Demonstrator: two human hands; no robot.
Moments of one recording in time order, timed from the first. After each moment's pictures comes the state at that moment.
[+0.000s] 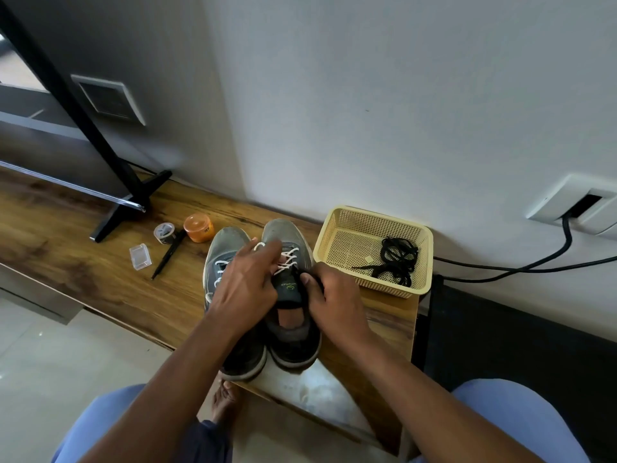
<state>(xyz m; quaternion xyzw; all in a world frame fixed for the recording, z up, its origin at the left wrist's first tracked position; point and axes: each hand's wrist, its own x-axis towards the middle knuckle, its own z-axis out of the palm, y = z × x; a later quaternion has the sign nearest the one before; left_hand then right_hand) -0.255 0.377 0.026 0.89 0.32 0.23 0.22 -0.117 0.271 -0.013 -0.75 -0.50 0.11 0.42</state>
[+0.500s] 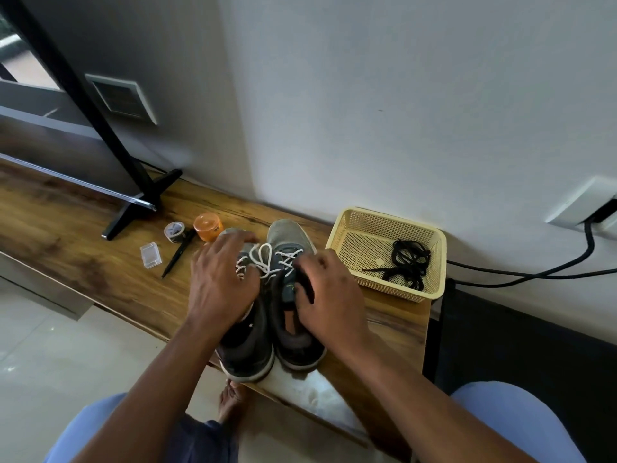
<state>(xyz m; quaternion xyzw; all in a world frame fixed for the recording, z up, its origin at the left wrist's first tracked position) -0.290 0.394 0.028 0.84 0.45 0.24 0.18 -0.134 0.282 -0.002 -0.75 -0.57 0.02 0.33</state>
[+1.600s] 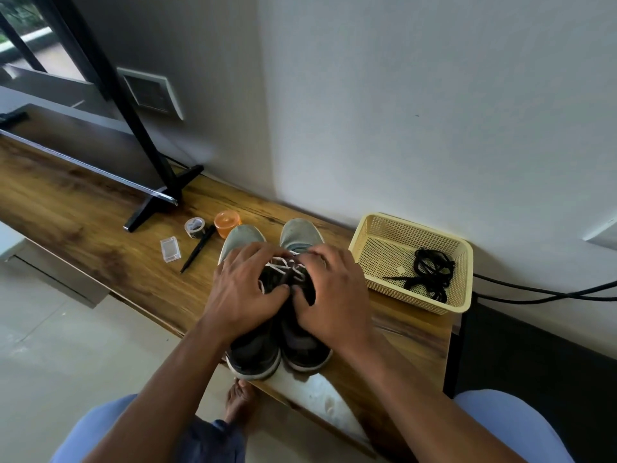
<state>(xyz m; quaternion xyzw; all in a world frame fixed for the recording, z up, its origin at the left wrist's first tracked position) -0.305 0.398 0.024 0.86 0.42 0.16 0.25 -0.148 0.305 0.006 -0.74 -0.60 -0.01 0.30</state>
